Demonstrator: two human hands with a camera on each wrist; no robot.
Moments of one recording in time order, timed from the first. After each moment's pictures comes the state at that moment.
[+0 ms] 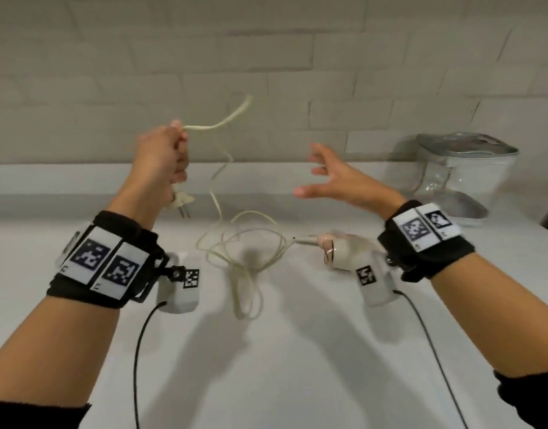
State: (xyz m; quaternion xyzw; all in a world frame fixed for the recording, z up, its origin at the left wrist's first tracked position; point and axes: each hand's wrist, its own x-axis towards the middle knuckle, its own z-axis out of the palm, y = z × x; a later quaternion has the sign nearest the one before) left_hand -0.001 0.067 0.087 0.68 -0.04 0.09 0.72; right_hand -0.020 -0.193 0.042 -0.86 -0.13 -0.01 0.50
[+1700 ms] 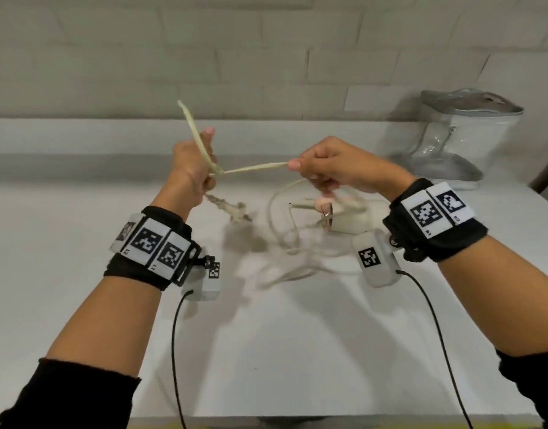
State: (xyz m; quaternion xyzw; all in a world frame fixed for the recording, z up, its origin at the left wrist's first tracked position) left_hand 0.010 0.039 0.013 0.64 0.05 0.01 0.77; right_hand -0.046 -0.177 0.032 -0.85 -0.21 0.09 0.48
